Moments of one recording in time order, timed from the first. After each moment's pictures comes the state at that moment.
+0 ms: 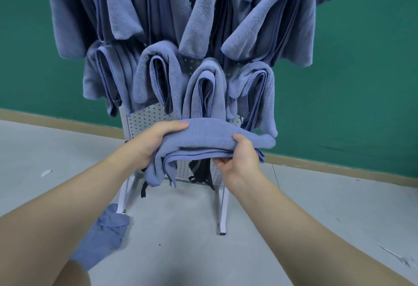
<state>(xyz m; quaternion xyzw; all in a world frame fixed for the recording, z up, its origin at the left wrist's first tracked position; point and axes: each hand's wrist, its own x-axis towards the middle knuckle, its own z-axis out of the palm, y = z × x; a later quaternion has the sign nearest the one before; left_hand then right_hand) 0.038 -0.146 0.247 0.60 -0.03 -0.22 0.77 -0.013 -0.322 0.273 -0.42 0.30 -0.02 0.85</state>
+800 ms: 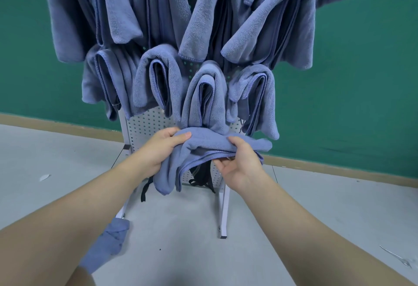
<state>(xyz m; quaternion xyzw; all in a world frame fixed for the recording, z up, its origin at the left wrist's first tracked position) 0.053 -0.159 0.221 0.66 0.00 -0.14 0.74 -0.002 -0.333 0.265 -0.43 0.29 0.05 0.86</state>
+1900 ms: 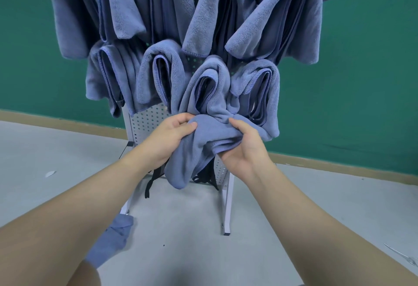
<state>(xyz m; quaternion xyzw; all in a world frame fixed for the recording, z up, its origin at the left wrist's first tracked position) 0.050 -0.166 0.235 0.64 -0.12 -0.09 0.75 0.007 -0.332 0.277 -0.40 0.19 0.08 0.89</state>
